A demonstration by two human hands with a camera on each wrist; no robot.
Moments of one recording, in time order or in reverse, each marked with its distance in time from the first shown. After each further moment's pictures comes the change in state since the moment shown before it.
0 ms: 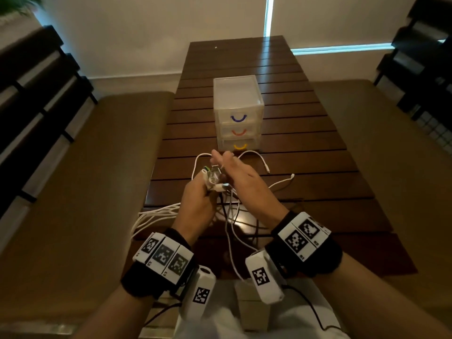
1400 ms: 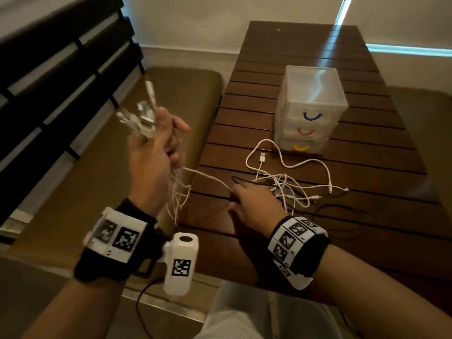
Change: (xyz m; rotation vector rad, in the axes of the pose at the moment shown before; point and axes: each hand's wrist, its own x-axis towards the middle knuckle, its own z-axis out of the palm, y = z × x) left_hand 0.008 0.020 -0.147 -0.478 0.462 0.030; right_hand 0.059 0.083 0.072 -1.322 -0.382 -0.101
